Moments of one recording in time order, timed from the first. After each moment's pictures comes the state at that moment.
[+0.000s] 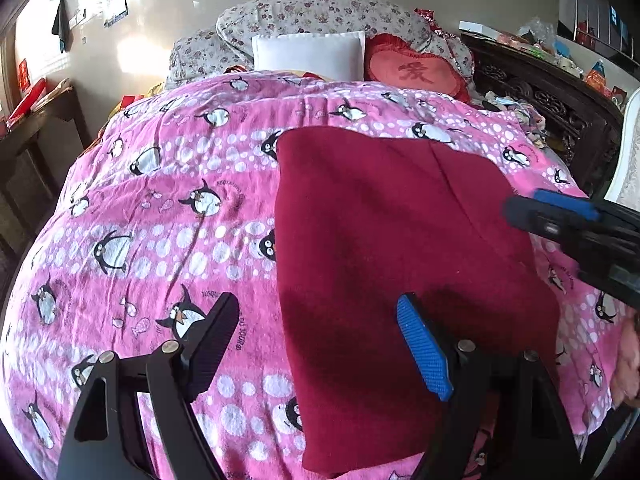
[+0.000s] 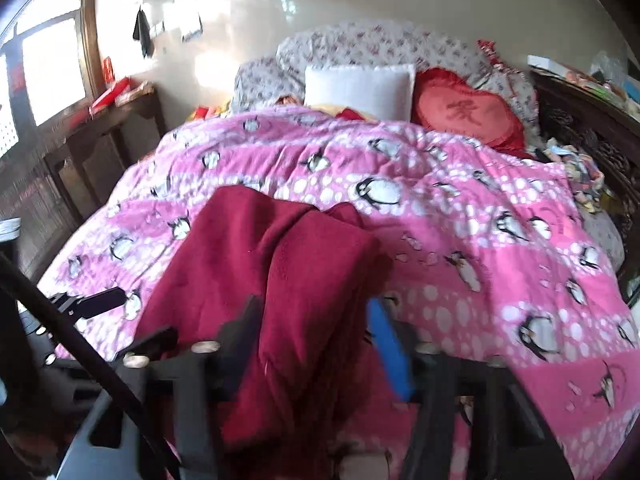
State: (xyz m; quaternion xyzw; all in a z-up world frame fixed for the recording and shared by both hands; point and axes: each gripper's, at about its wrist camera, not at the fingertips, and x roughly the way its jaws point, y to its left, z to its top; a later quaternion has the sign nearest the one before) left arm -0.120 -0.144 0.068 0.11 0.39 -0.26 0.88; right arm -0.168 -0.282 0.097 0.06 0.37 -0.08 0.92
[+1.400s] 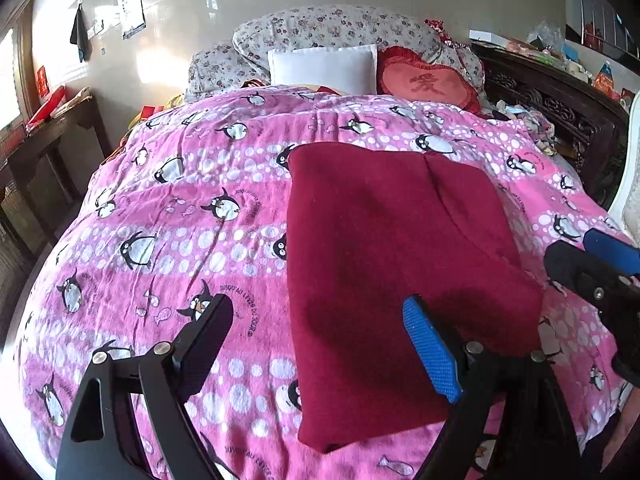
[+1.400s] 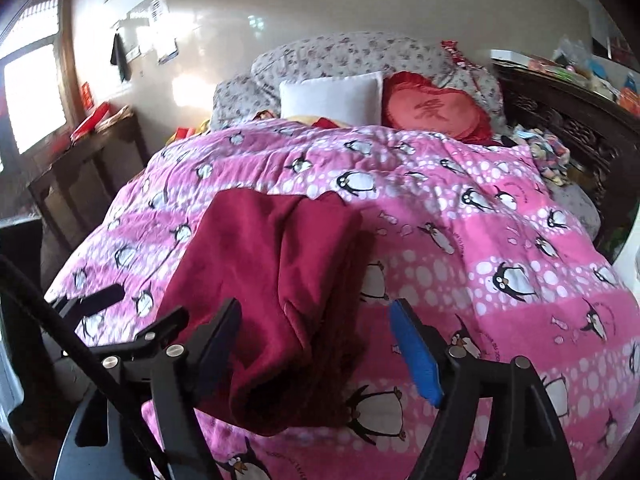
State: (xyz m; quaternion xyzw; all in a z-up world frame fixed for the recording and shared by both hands) left arm -0.146 -0.137 0.086 0.11 0.36 -0.23 0.90; right arm -0.228 -0.253 0.114 0.10 0.33 -0.14 0.93
